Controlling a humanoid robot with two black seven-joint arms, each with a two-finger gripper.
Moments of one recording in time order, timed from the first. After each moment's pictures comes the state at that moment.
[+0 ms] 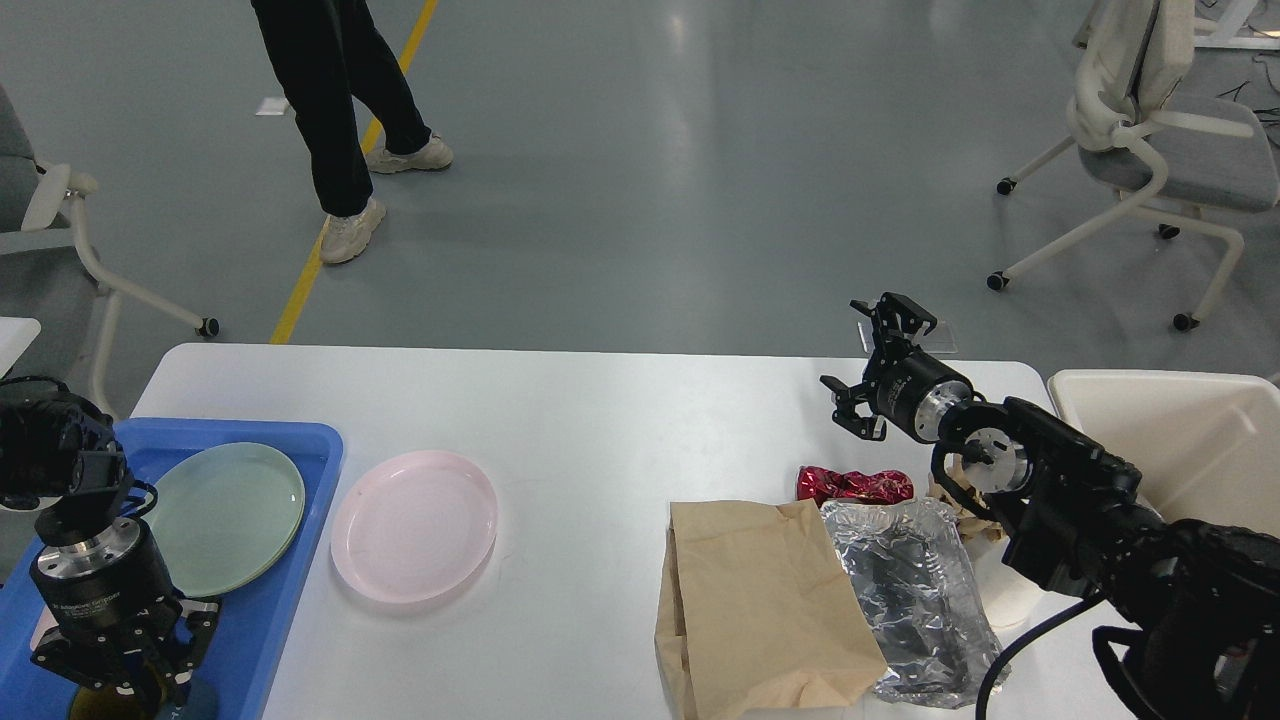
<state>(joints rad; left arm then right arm) -1.39 0.37 1.54 -0.87 0.13 -0.96 -0.24 0.85 -0.07 0.37 0.18 0.05 0.40 0.08</state>
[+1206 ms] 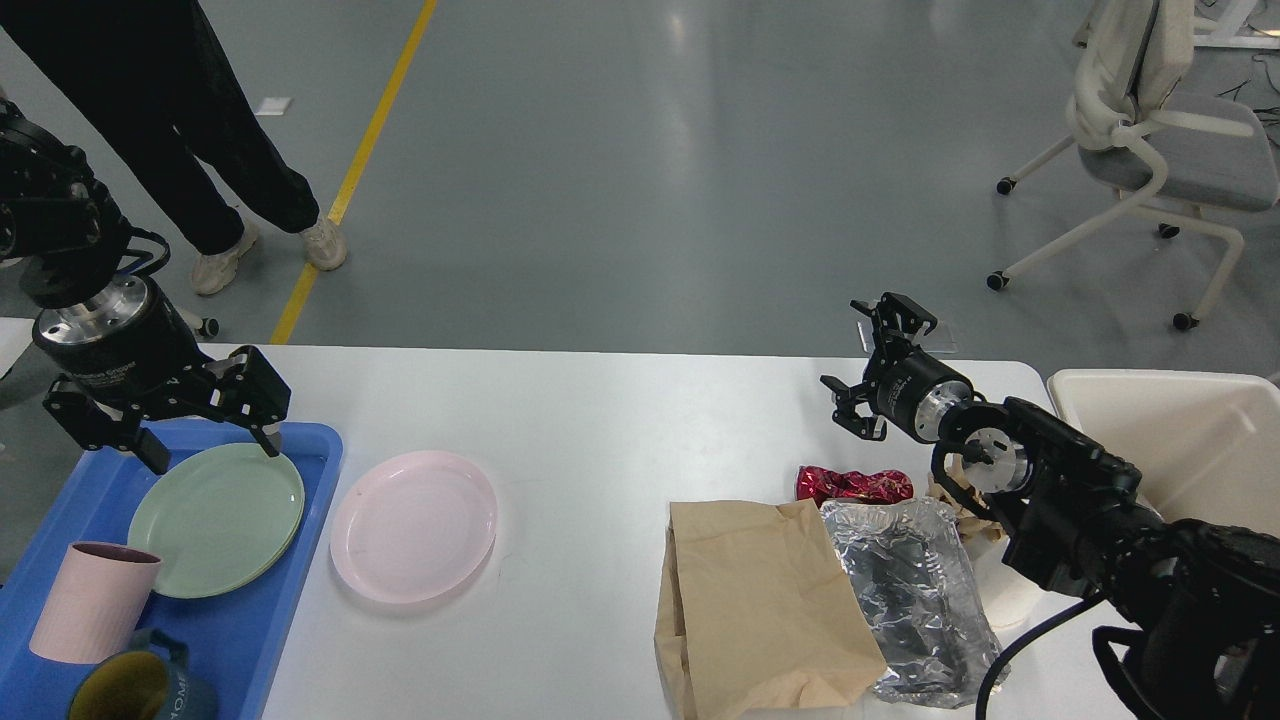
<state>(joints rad) -1.93 0.35 1.57 -1.07 0.09 -0.96 -0.26 0.85 -0.07 0.37 0.18 0.05 0.40 0.08</state>
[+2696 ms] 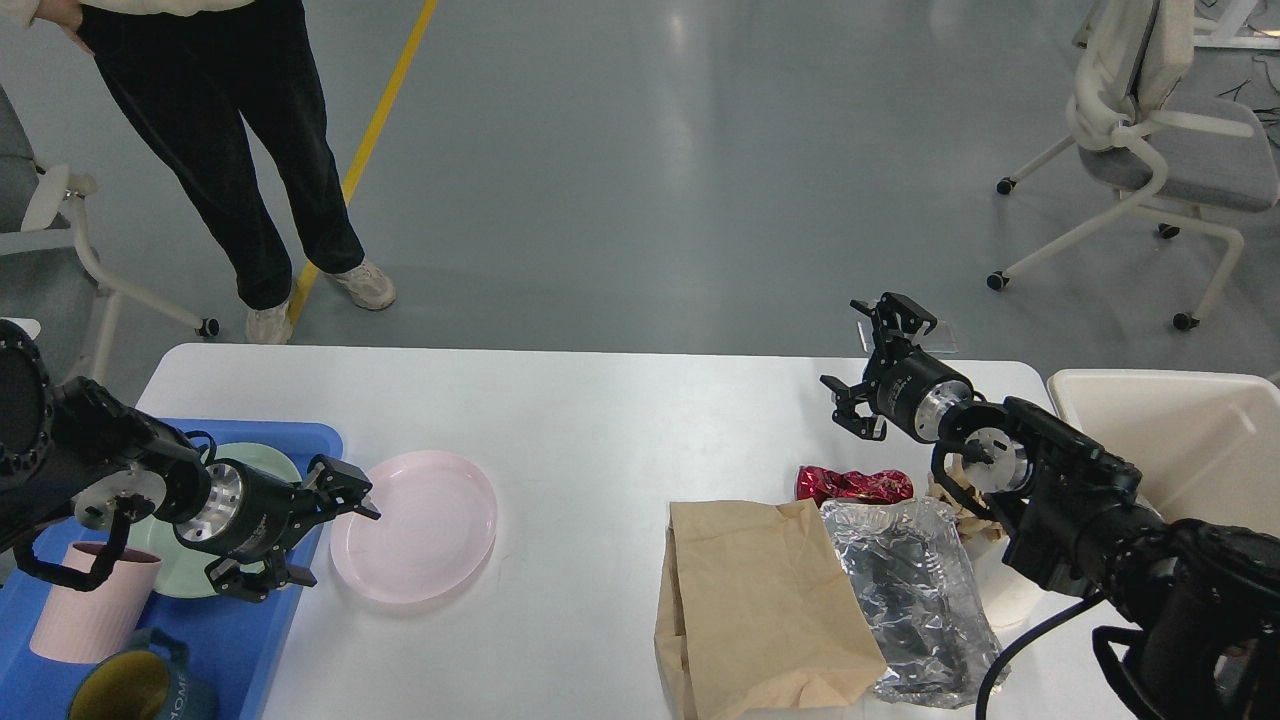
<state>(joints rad) -1.41 0.29 1.51 -1.00 -0.66 -0.56 -0.25 0.85 -0.07 0.37 0.18 0.05 0.40 0.08</state>
